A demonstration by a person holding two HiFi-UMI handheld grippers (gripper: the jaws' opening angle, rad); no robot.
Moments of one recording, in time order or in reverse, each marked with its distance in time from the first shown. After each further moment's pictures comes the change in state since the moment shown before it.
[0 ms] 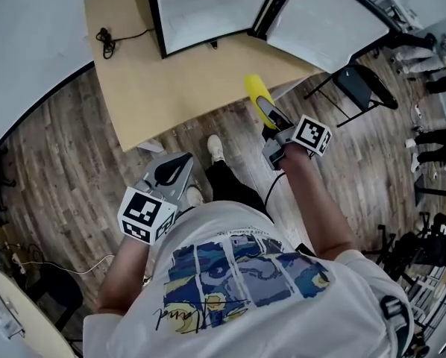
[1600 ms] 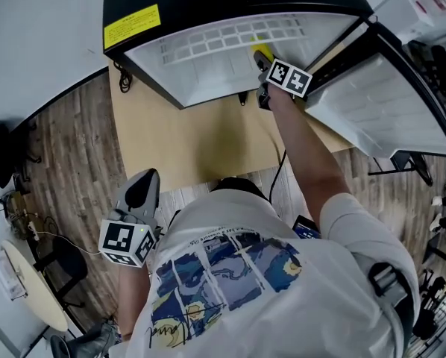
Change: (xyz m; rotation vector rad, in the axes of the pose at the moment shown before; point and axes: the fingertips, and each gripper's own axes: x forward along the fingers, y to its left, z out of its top) left arm 0.079 0.215 0.076 -0.181 0.088 0.519; right arm 0.417 -0.163 0.194 -0.367 0.115 -0.187
